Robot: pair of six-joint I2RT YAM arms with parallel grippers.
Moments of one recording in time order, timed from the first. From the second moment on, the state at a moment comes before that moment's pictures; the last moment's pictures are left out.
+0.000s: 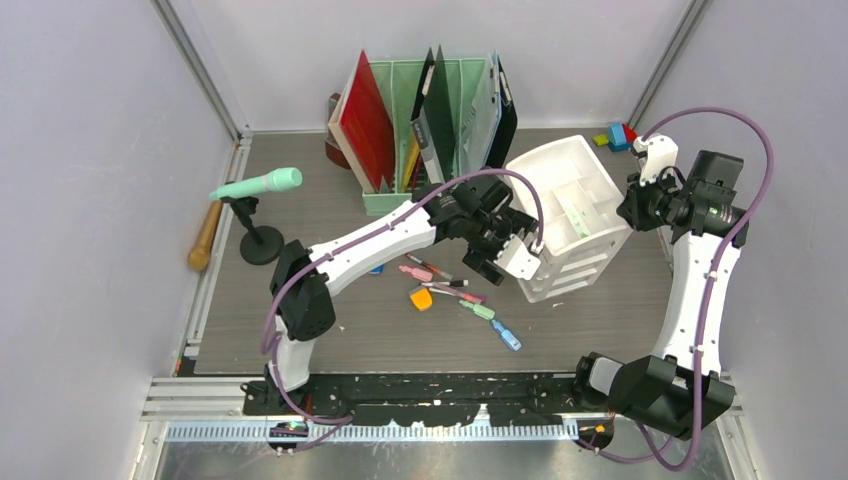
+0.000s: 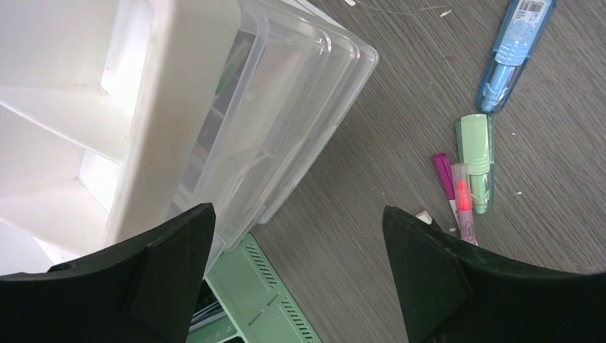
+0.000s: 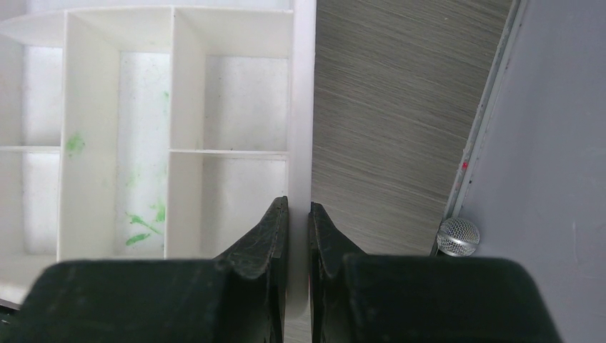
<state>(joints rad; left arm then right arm) -0.99 1.96 1.89 -0.82 0.44 1.26 -0.42 1.17 1.31 -0.92 -0.50 -0.57</state>
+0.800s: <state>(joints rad) -1.00 1.96 1.92 -0.83 0.39 1.31 -0.42 1.17 1.31 -0.92 -0.50 -0.57</state>
